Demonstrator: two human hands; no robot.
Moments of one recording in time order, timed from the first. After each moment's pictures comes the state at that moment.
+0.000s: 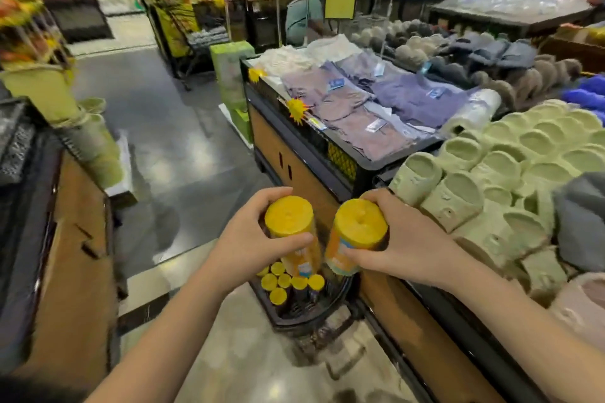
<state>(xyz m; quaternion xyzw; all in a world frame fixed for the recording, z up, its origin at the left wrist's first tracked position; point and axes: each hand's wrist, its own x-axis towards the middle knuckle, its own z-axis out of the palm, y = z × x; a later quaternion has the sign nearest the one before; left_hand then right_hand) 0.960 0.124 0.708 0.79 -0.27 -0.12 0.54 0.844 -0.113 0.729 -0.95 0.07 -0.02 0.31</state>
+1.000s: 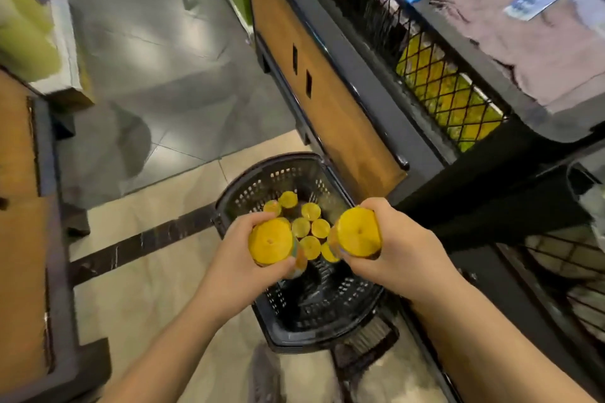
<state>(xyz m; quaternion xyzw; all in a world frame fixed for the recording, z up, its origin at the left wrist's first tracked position) 1.204 0.077 0.365 0.87 -0.13 -0.20 0.44 1.125 -0.178 0.406 -0.95 0.12 0.12 0.28</state>
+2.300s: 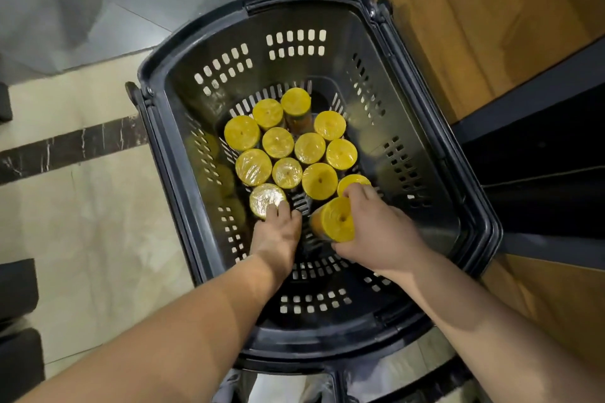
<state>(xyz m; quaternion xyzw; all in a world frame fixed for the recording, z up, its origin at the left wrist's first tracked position) 1.165 0.007 -0.027 0.90 -0.21 -0.36 -0.08 1.142 -0.170 0.041 -0.94 0.03 0.28 0.18</state>
